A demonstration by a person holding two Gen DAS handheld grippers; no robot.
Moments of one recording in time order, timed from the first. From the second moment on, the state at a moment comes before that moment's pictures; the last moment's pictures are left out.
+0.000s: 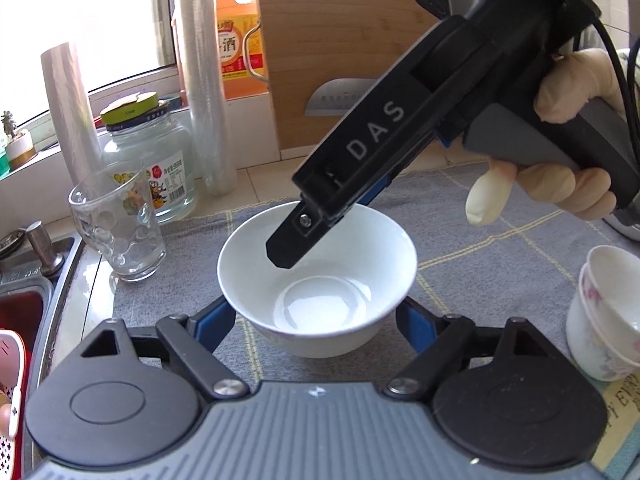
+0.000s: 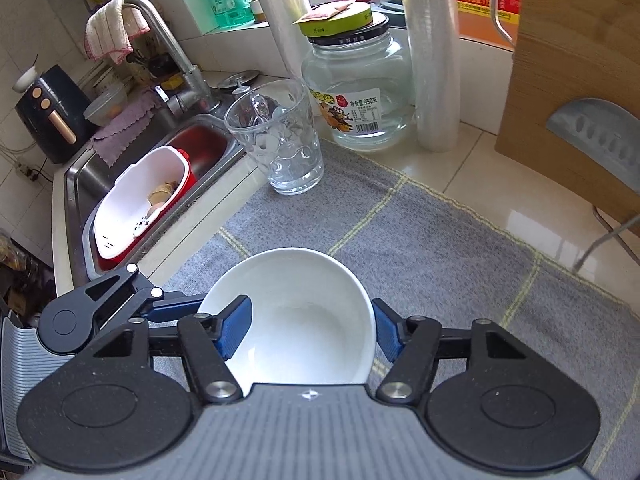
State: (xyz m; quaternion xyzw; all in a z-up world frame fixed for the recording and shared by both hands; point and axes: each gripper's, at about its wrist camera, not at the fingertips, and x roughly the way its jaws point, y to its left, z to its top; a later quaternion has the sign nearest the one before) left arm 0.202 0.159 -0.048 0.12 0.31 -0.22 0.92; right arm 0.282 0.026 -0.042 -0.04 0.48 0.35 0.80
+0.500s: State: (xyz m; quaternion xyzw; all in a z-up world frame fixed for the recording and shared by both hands) left arm 0.158 0.119 -0.013 0.15 0.30 -0.24 0.91; right arm 0.230 -0.029 -0.003 -0.01 0.46 0.34 0.82
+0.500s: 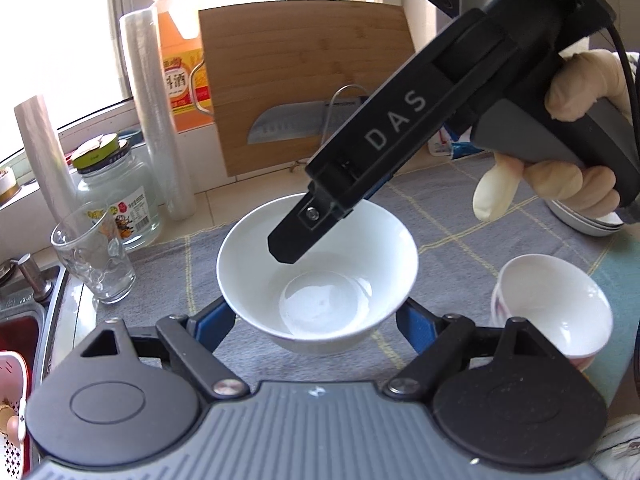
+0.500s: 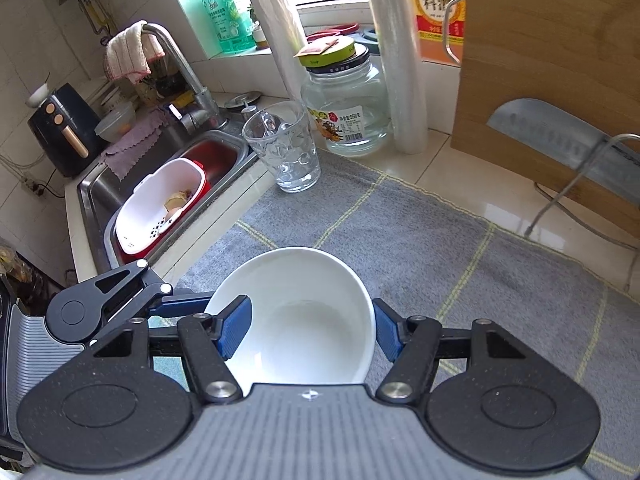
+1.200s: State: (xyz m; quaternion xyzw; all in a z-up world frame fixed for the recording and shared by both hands) left arm 0.097 0.058 0.001 0.17 0.29 -0.30 0.89; right arm 0.152 -0.113 0.016 0.02 0.45 0.31 0.84
